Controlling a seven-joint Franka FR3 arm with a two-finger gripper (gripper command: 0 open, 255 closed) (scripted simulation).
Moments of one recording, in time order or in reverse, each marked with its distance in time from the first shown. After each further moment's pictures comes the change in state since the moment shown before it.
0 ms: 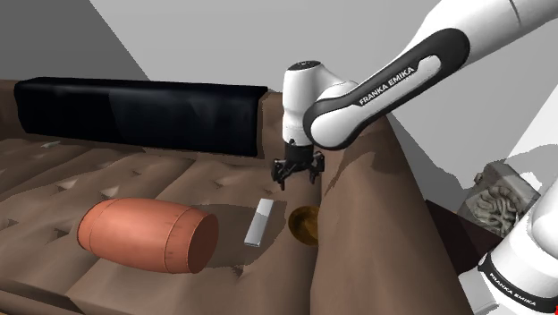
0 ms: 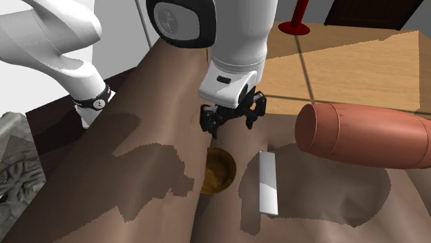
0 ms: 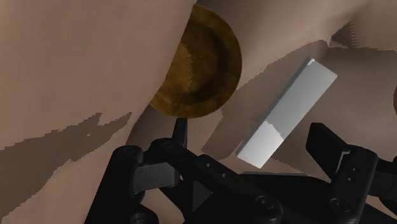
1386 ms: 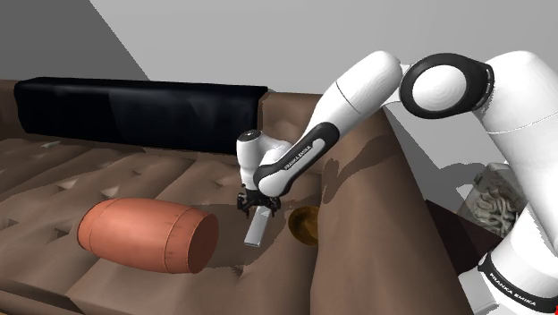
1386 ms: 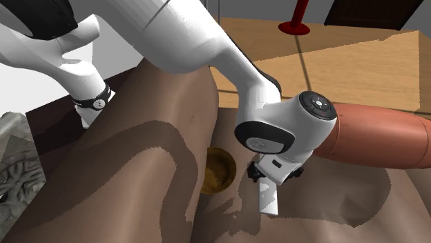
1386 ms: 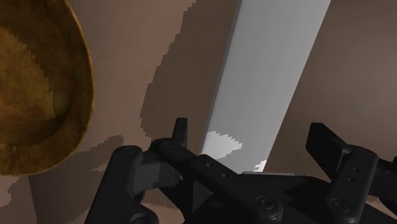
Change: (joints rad) arm 0.248 0.755 -0.206 0.595 -0.302 0.072 0.486
